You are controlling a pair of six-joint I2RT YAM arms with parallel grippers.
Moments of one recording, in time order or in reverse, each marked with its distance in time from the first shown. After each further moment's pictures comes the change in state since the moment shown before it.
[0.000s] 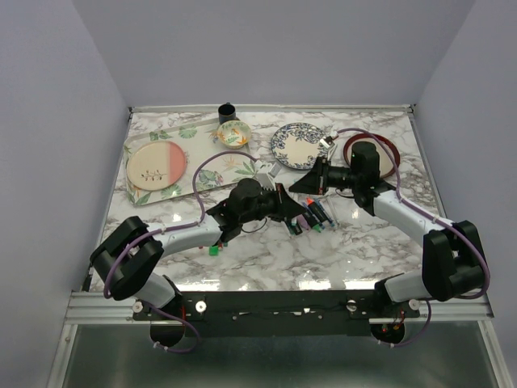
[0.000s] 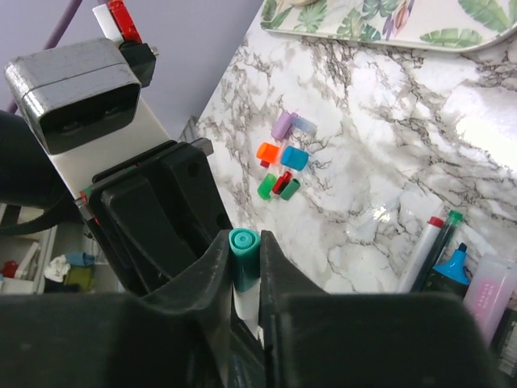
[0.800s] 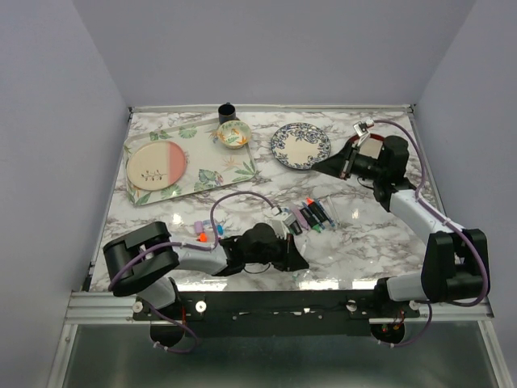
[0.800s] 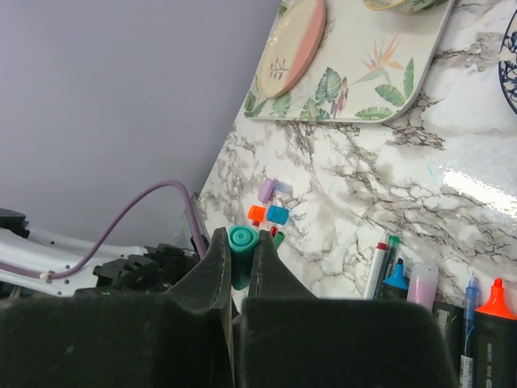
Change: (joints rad) left arm -0.288 0.071 -0.211 0.119 -0.031 -0.103; right arm -0.233 -0.031 -0.006 0.118 -0.016 0.164
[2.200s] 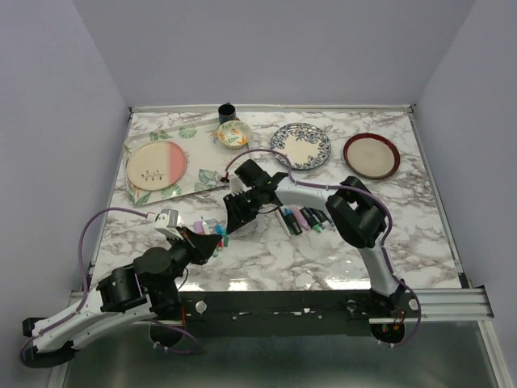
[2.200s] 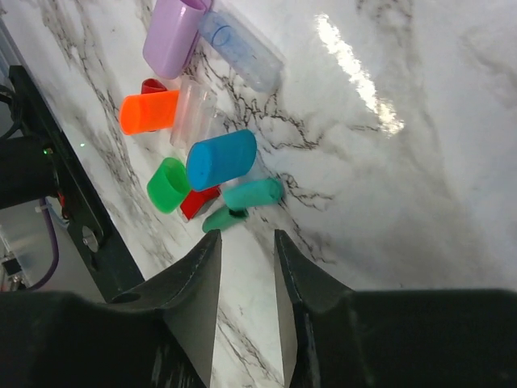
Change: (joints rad) left arm 0.008 -1.475 -0.113 -1.181 -0.772 0.048; right arm 0.769 0.772 0.721 -0.739 0.411 -0.465
